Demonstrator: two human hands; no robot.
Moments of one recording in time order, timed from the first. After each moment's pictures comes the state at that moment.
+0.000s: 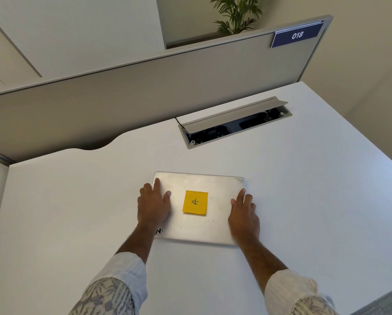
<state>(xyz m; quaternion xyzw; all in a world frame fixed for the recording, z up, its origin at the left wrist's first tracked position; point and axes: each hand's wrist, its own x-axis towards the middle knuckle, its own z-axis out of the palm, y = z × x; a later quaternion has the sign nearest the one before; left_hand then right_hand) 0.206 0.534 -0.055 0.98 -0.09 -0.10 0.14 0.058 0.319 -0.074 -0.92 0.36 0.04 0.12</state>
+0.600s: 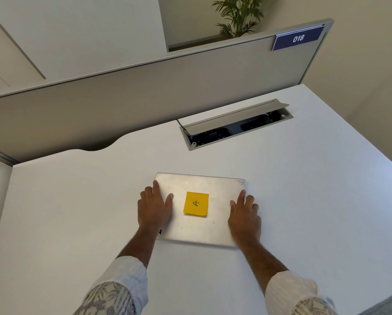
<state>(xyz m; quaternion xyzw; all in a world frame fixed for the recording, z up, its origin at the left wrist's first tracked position) 0.199 0.535 -0.056 0.99 -0.08 -0.09 0.11 0.058 0.317 -0.068 -0.93 0.36 0.06 0.08</state>
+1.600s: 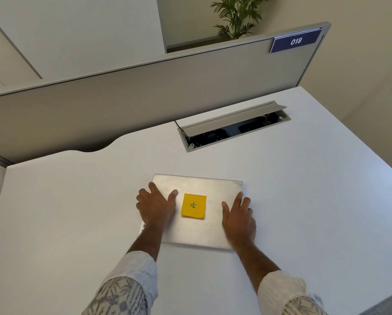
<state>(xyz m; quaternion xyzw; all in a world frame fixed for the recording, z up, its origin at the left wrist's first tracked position) 0.202 0.507 -0.052 0.99 0.04 -0.08 0.13 0.063 0.324 -0.072 -0.92 0.37 0.01 0.12</state>
